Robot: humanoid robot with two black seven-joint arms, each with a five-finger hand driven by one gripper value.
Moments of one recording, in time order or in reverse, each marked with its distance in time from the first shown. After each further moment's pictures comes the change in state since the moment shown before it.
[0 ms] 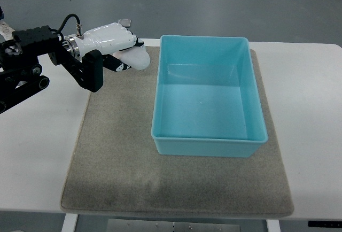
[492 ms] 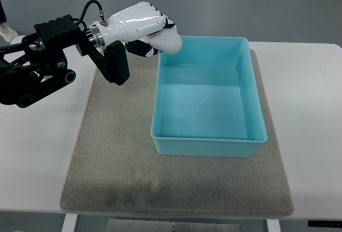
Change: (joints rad) left arm -0.033 -0.128 -0.012 -0.015 -0.015 0.127 0.003; right arm 0.000 0.000 0.000 0.000 0.000 0.000 0.000
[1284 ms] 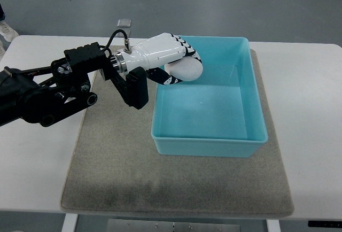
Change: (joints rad) left arm 0.077 -0.097 0.016 0.012 -0.001 -0.006 -0.001; right arm 0.000 0.000 0.000 0.000 0.000 0.000 0.000
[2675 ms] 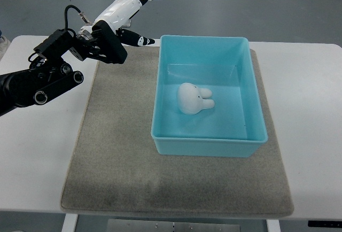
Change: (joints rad) left arm -0.008 0.011 -0.016 0.206 -0.505 0.177 -0.009; right arm 0.000 0.000 0.000 0.000 0.000 0.000 0.000
